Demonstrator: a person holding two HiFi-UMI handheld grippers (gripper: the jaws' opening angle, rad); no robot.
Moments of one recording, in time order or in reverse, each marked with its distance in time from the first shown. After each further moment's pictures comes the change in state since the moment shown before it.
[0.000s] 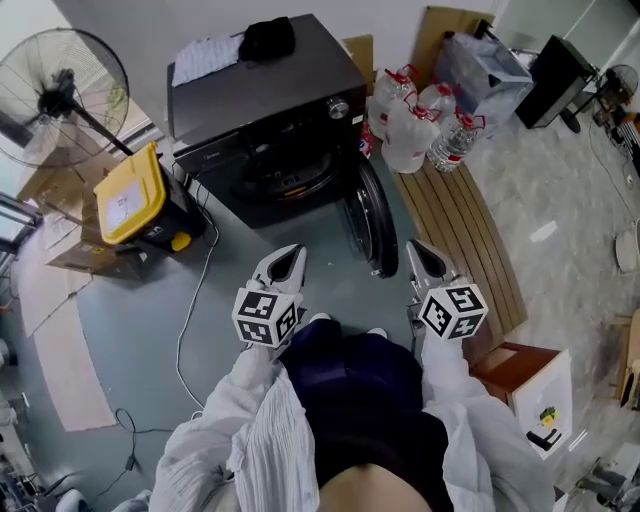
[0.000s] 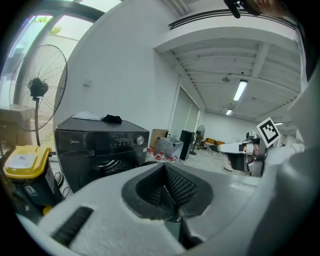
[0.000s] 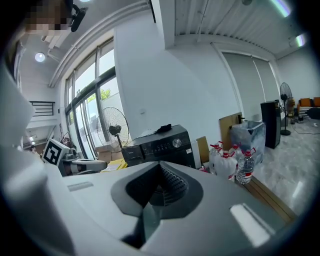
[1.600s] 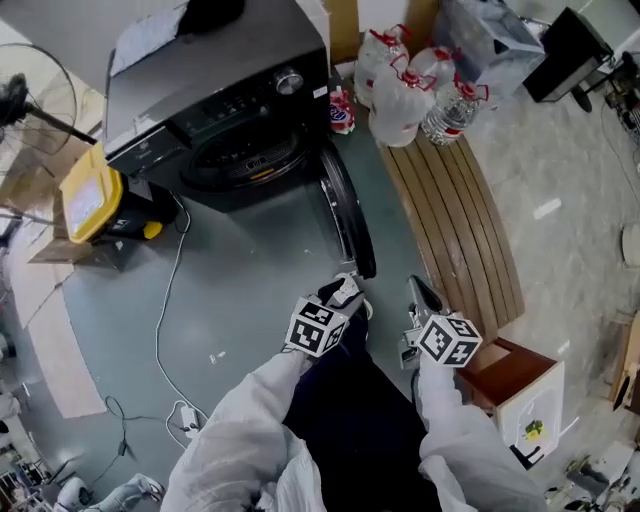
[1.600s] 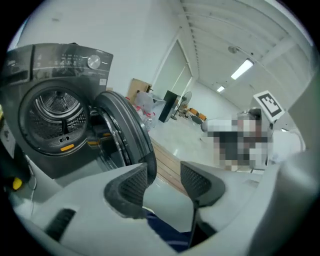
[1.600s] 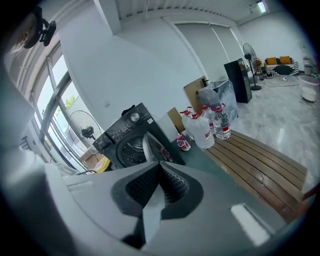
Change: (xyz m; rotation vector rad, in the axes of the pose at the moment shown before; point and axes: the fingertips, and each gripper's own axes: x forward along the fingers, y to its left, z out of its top) left arm 0.181 -0.150 -0.219 -0.099 0.480 -0.238; right arm -0.018 -0.174 -0.157 0.398 0.202 -0.163
